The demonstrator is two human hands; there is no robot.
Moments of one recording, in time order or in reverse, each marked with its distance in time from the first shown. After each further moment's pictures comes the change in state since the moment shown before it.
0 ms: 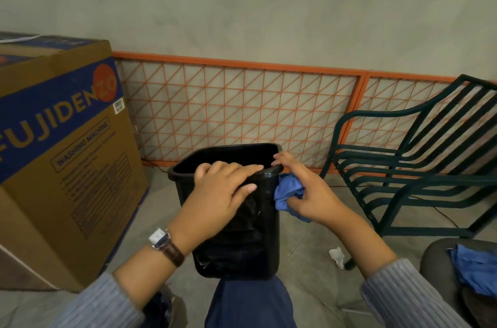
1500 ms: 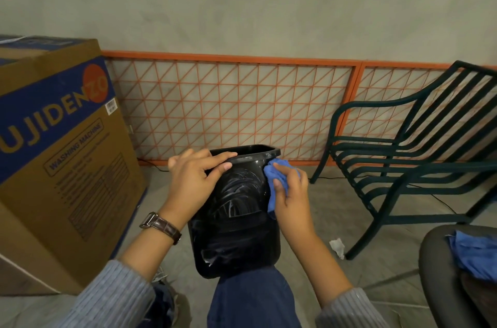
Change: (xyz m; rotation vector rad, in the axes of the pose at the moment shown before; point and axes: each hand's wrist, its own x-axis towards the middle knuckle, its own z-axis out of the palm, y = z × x) left_hand 0.017 -0.038 0.011 -0.107 0.244 -0.192; right_hand -0.007 -0.001 0.072 -0.137 0.623 0.066
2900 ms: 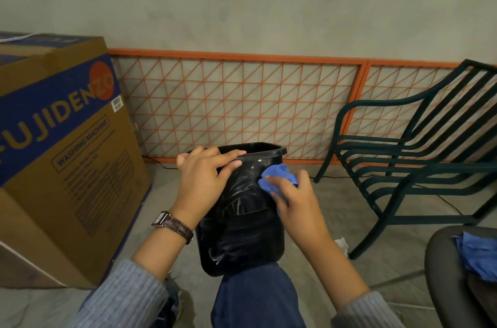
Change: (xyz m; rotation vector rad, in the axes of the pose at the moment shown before) left_hand -0.002 0.012 0.000 0.096 0.011 -0.011; right_hand -0.003 -0.003 -0.013 -0.140 -0.157 -0.110
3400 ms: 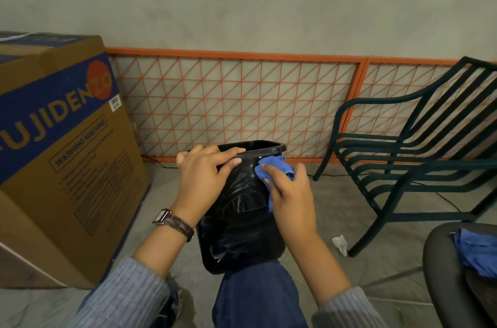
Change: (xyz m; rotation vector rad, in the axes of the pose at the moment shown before) left_hand 0.000 0.003 0.001 0.005 -0.007 -0.005; right_hand 0.008 -0.017 0.009 -0.056 0.137 0.071
